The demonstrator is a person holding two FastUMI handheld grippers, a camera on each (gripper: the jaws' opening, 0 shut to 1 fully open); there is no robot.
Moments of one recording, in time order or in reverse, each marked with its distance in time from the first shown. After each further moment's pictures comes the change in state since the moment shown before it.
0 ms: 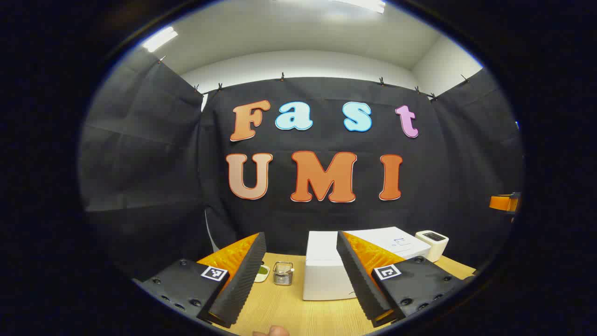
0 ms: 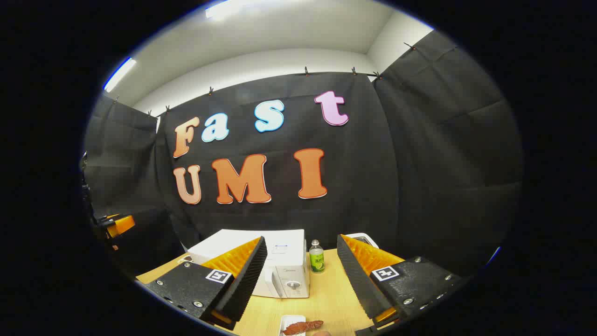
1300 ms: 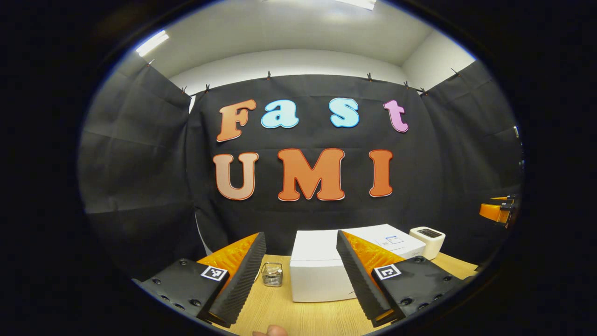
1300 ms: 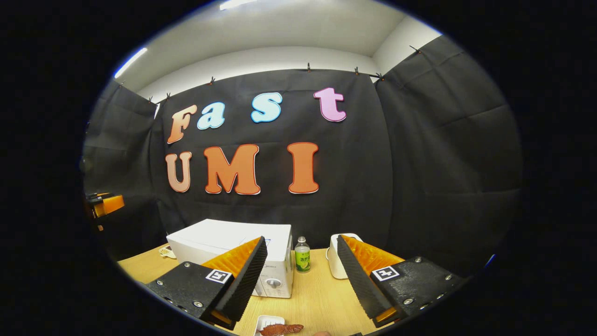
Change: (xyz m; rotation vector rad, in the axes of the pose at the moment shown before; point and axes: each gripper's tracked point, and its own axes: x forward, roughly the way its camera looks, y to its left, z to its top) left arm 0.014 -0.034 -0.014 0.039 0.009 -0.030; right arm 0.026 -0.031 -0.039 -0.075 0.013 -0.025
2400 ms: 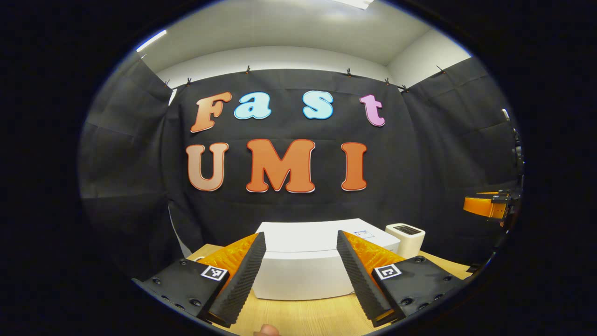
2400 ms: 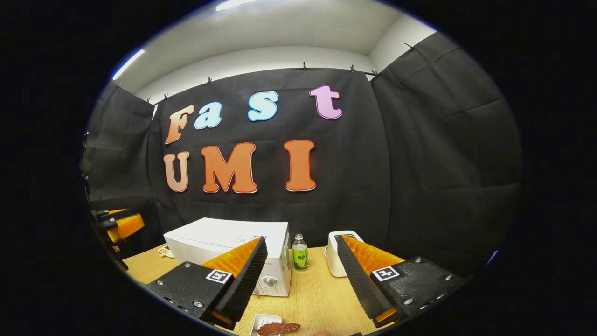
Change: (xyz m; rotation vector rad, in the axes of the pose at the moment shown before) left arm 0.017 -0.112 -0.055 -0.017 0.010 -0.143; right arm 0.000 -0.016 -0.016 0.026 0.014 -0.018
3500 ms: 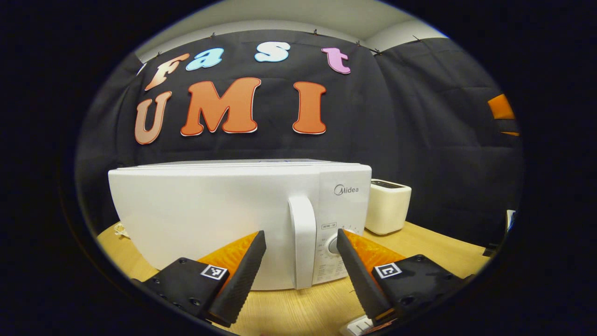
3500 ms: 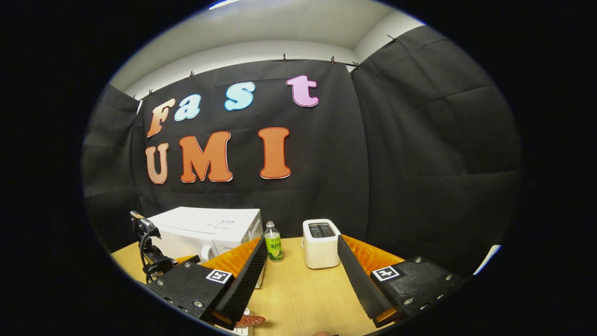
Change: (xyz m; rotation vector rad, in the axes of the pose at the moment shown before) left arm 0.135 -0.172 -0.221 -0.016 0.158 -0.118; right arm 0.004 -0.079 -0.046 0.001 0.041 -0.099
